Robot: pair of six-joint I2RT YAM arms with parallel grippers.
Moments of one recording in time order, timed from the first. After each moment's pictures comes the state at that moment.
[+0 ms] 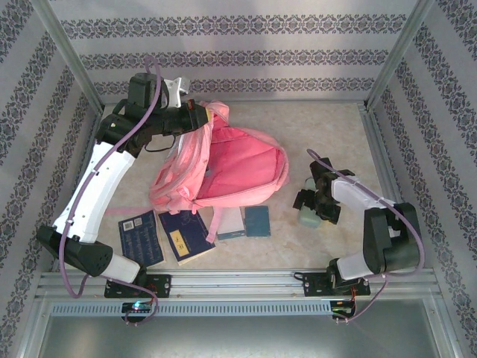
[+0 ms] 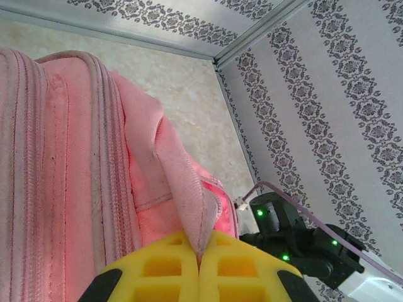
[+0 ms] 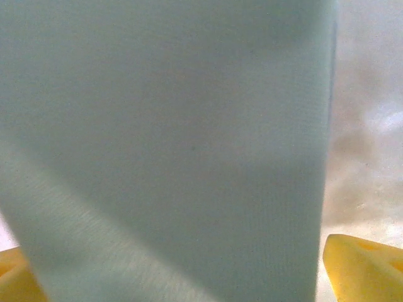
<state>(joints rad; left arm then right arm) -0.34 1.47 1.78 -0.83 0.46 -0.59 0.15 1.47 0.78 -0.81 -0.04 0.60</state>
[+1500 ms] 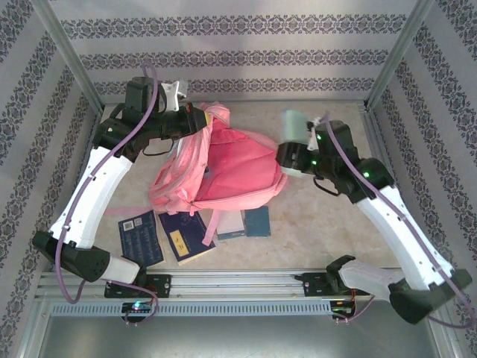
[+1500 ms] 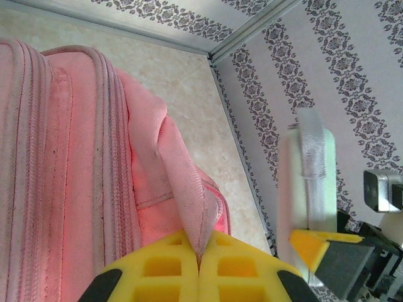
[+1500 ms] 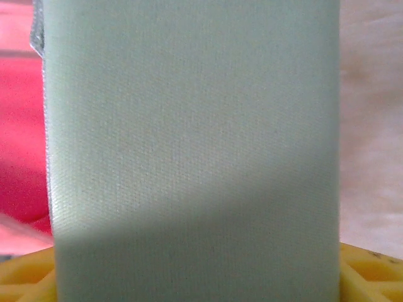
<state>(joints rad) -0.34 1.43 1.73 -0.82 0.48 -0.61 0.50 1.18 1.37 -0.87 -0.16 0.57</state>
